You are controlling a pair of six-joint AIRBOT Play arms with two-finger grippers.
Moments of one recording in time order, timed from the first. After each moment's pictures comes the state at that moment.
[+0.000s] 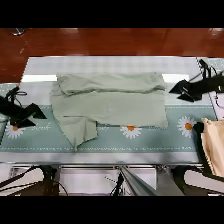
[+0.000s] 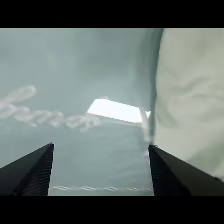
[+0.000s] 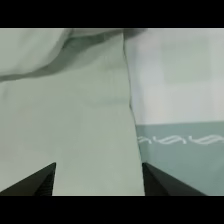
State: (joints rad) left arm 0.47 -1.25 0.86 1.24 -1.37 -1.43; right arm -0.32 -1.34 1.05 -0.99 1.18 1.38
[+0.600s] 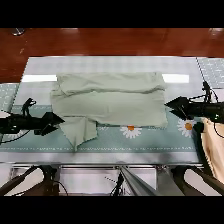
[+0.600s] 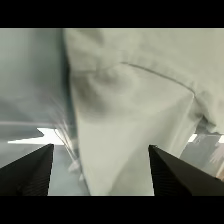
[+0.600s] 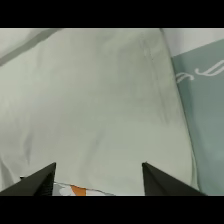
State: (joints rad) left arm 0.40 -1.13 0.51 0.84 -1.12 -1.22; right arm -0.42 -1.11 0.65 -0.67 1.11 1.20
